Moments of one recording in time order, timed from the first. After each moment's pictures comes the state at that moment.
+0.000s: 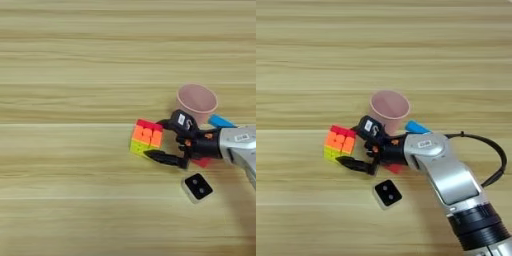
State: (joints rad) arm -0.15 -0.58 0.21 -0.15 0.13 0.45 0.95
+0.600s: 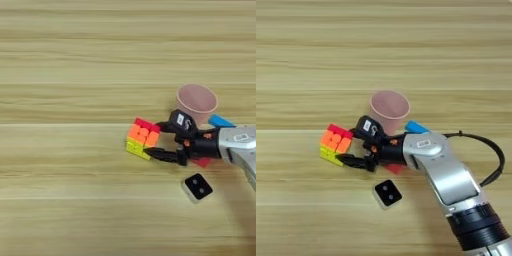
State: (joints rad) arm -0.15 -0.57 0.20 -0.17 0.13 0.45 0.97
